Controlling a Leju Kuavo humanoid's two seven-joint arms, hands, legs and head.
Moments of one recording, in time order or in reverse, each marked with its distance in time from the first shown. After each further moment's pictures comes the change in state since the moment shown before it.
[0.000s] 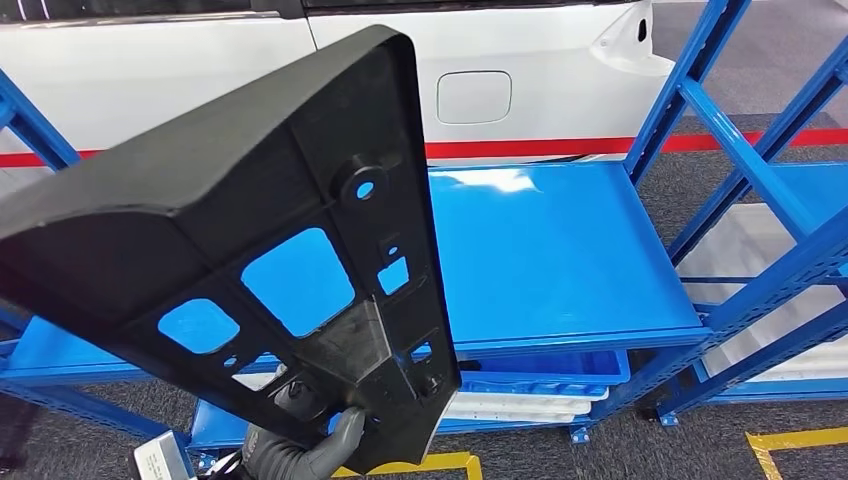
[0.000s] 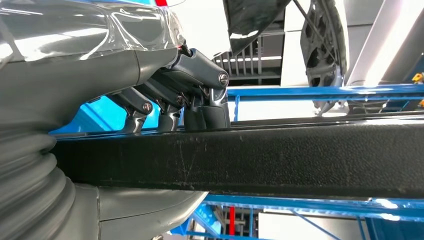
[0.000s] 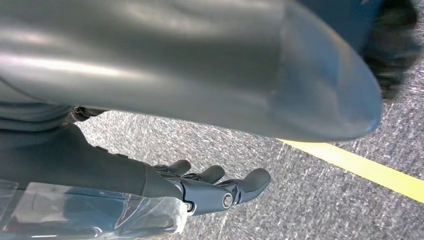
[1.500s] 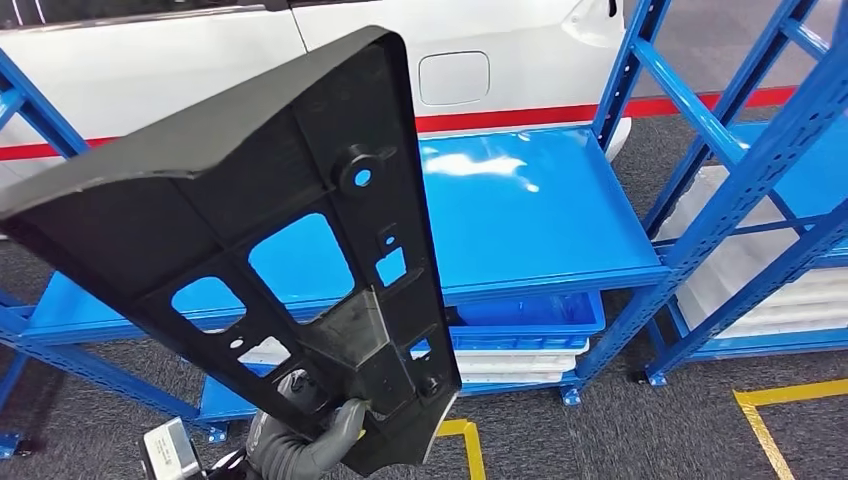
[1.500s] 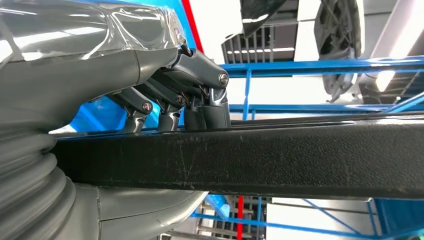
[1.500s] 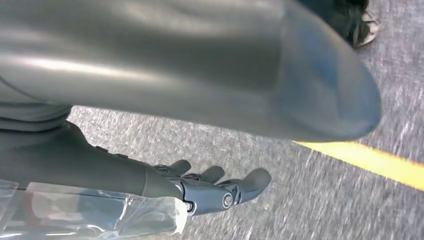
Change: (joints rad) left arm -0.004 -0.006 0.001 0.027 0.042 0.014 0.002; right arm 0.001 0.001 -0.011 0.001 -0.002 -0.043 -0.026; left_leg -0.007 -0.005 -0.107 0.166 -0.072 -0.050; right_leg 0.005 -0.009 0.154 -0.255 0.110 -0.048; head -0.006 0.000
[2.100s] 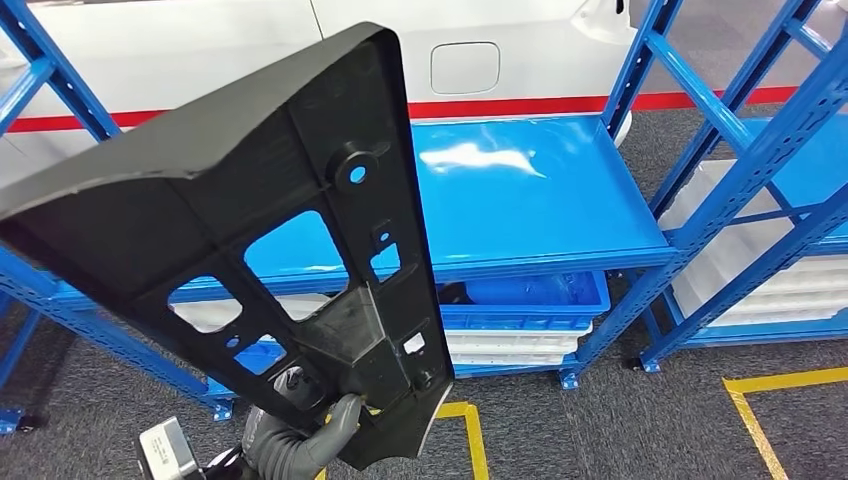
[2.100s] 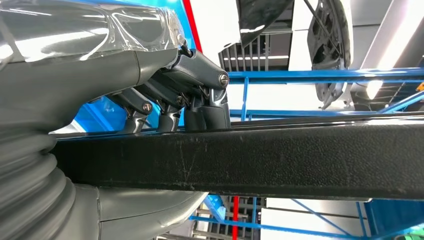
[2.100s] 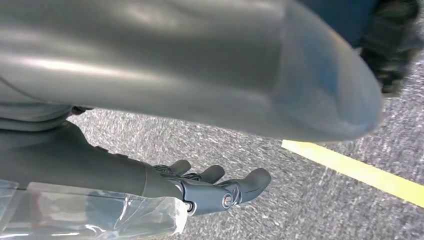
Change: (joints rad) left arm -0.008 0.009 0.001 -0.004 -0.017 0.012 -0.004; right arm 0.002 -0.002 -0.002 0.001 0.016 0.013 -0.012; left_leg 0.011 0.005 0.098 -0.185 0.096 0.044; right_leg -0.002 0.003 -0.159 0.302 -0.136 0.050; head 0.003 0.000
